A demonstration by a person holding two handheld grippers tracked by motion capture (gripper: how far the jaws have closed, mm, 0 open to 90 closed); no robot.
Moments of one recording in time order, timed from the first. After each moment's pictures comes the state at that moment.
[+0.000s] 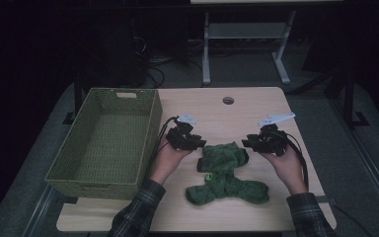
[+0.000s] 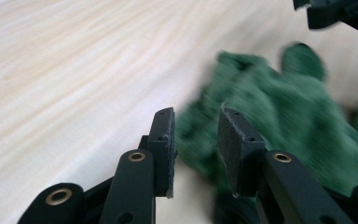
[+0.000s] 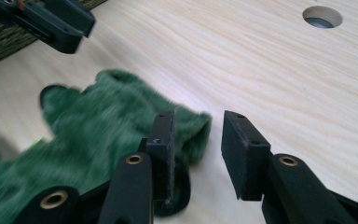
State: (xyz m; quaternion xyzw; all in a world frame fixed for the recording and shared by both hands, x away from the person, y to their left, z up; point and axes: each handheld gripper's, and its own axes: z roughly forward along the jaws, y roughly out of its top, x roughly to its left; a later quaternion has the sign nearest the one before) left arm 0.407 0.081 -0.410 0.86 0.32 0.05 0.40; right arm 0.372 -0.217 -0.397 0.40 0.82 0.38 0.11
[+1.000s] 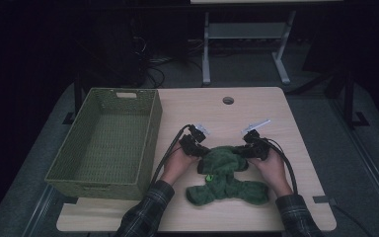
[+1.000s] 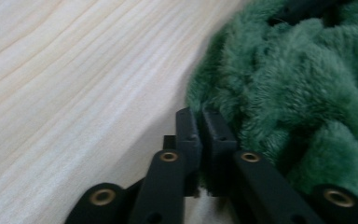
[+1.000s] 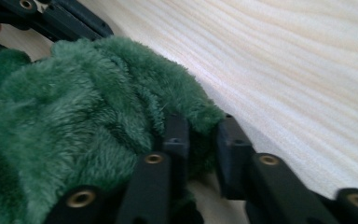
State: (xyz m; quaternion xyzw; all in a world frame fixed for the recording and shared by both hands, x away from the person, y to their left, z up) left arm 0.413 0.050 -0.456 0.91 0.28 0.03 0.32; right arm 0.394 -0.190 -0.454 0.41 0.85 0.32 0.05
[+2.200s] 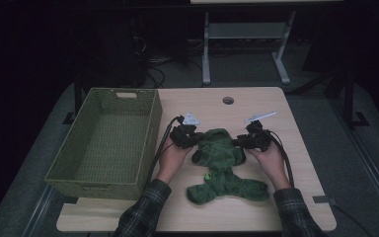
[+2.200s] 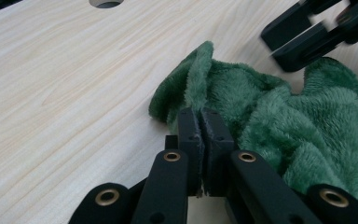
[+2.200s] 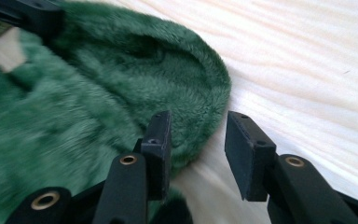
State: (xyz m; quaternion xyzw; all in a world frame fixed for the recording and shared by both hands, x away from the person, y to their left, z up) left arm 0.409 0.075 -0.422 0.86 0.30 0.12 0.40; right arm 0.412 -0.194 -0.440 0.44 0.82 0.36 0.06
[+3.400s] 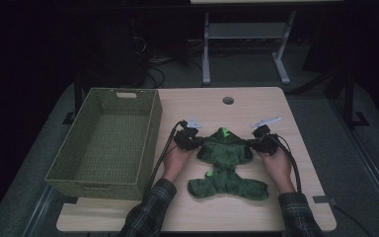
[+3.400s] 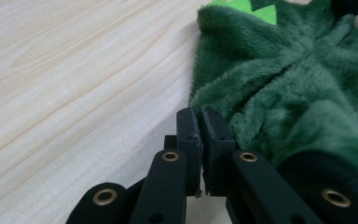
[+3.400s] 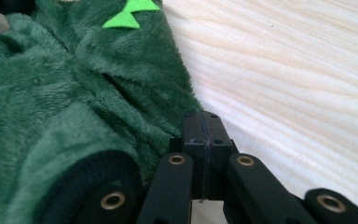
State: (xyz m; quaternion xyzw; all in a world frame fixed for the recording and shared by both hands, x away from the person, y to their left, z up) left arm 0.435 0.069 -0.472 0.86 0.32 0.12 0.37; right arm 0.407 -0.218 -0.457 0.47 0.82 0.30 0.14
